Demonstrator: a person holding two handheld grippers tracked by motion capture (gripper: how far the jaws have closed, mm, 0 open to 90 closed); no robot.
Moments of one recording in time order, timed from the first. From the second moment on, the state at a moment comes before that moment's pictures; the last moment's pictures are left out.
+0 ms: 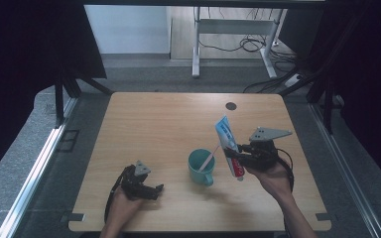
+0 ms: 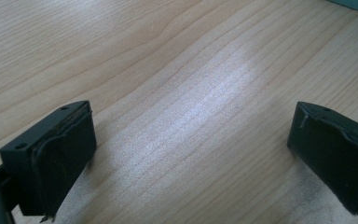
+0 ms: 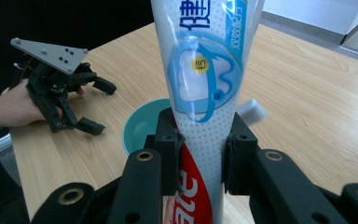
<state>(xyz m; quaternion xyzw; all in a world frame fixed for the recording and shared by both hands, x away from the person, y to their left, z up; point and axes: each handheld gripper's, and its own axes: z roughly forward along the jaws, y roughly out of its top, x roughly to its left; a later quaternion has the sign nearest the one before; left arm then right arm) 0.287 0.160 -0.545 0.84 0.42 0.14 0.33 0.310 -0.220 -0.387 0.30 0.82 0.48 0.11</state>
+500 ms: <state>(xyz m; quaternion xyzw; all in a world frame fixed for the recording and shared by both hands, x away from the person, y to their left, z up) 0.287 0.160 -0.545 0.84 0.42 0.14 0.33 0.317 -0.201 -0.377 0.29 0.81 0.49 0.11</state>
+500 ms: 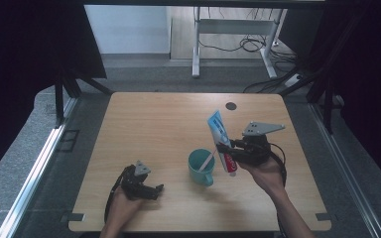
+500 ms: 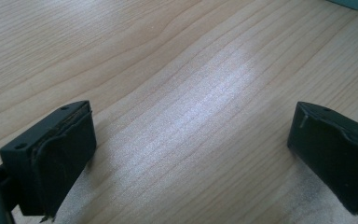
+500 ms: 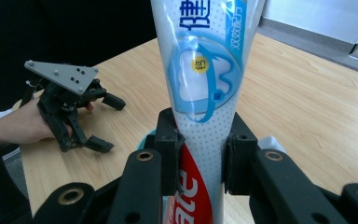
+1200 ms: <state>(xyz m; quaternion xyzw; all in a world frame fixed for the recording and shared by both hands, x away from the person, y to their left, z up) 0.287 0.160 -0.545 0.84 0.41 0.14 0.33 0.331 -0.171 -0.370 0.28 0.81 0.50 0.12</state>
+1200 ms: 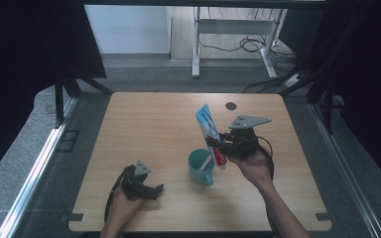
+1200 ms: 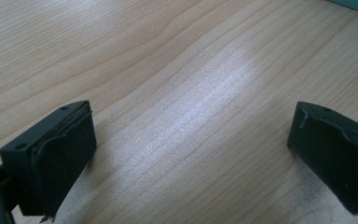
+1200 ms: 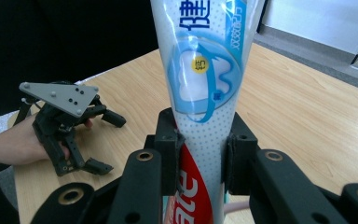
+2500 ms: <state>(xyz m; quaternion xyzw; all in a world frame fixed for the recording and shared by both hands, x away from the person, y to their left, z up) 0.287 0.160 -0.546 0.84 0.41 0.14 0.33 0.346 -0.128 -0.403 0.27 0.82 0.49 0.13</state>
